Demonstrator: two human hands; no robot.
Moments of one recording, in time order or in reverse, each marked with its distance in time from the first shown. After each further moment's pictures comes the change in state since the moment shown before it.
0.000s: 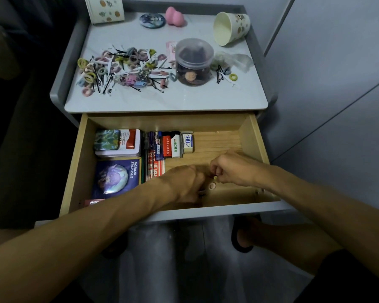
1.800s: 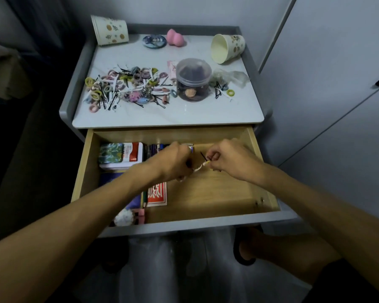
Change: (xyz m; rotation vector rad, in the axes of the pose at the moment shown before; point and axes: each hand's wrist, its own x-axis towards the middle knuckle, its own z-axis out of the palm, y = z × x) left_hand -0.012 -0.025 -0.065 -0.239 0.195 -0.103; right_hand 0.001 -0.020 -0.033 0.218 0.370 0.046
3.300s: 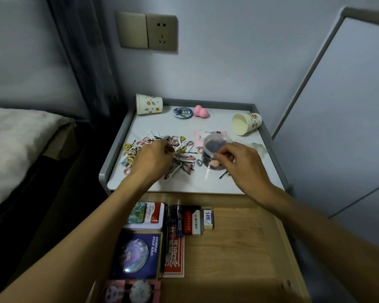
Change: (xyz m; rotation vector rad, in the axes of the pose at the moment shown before) left_hand 0.005 -0.058 -0.130 -0.113 0.713 -0.370; right_hand 0.078 -0.062 -0.072 0.009 0.598 -0.257
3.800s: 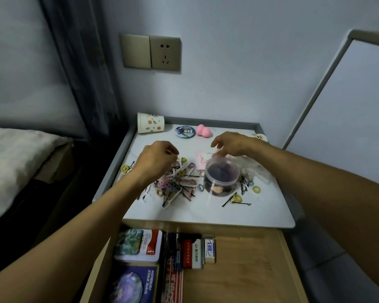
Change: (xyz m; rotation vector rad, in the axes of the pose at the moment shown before) left_hand 0.050 0.017 -0.020 -0.164 -0.111 -0.050; right_hand 0.165 0.038 0.009 -0.265 -0.704 0.249
